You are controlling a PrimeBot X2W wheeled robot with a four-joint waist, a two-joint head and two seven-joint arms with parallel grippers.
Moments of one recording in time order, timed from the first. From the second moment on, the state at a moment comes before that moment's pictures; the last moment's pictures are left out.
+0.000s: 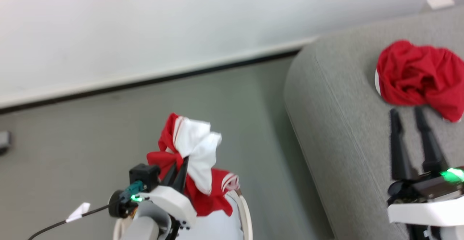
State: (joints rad) left arm -0.43 0.05 -0.29 0.73 -0.28 -0.09 -0.26; right arm -0.19 -0.22 0.17 -0.09 0.69 0.13 -0.26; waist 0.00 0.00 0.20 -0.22
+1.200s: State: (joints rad) left arm -0.36 0.08 -0.32 0.03 -0.33 -0.05 -0.09; right arm -0.13 -0.23 0.44 0.01 0.57 0.13 -0.26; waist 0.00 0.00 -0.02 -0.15
